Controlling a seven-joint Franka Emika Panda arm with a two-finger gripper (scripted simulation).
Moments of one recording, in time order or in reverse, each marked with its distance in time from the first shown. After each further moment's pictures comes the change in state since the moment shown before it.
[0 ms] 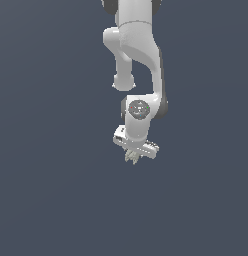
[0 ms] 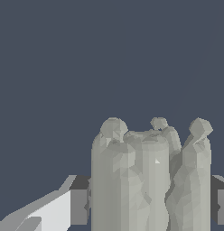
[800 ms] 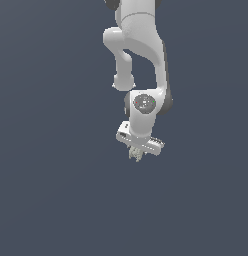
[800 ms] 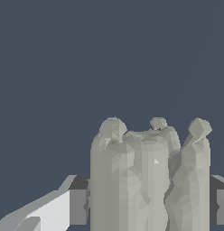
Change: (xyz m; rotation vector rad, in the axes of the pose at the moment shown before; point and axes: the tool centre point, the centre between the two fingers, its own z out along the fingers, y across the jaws) arm -0.011 -0.012 -0.019 -0.001 -0.001 0.001
